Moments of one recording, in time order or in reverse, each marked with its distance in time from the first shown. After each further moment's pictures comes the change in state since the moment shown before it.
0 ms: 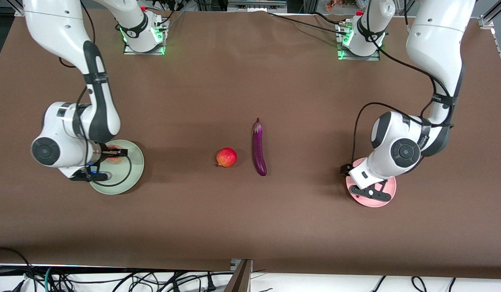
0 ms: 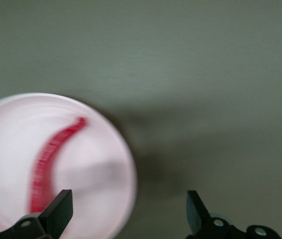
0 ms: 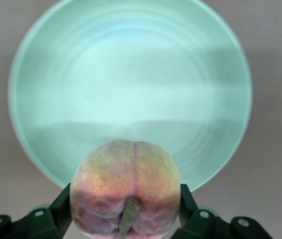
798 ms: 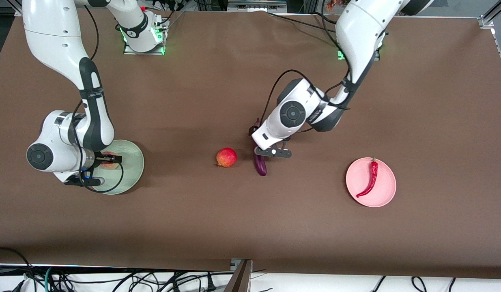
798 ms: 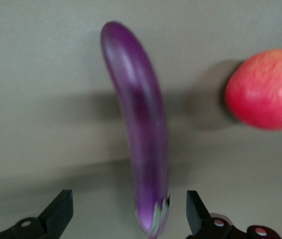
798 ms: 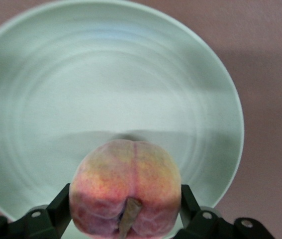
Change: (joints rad) left arm -0.346 0.119 -0.113 0.056 -0.099 0.082 -0.488; right arm -0.040 0.072 0.014 0.041 0.046 0.057 -0.043
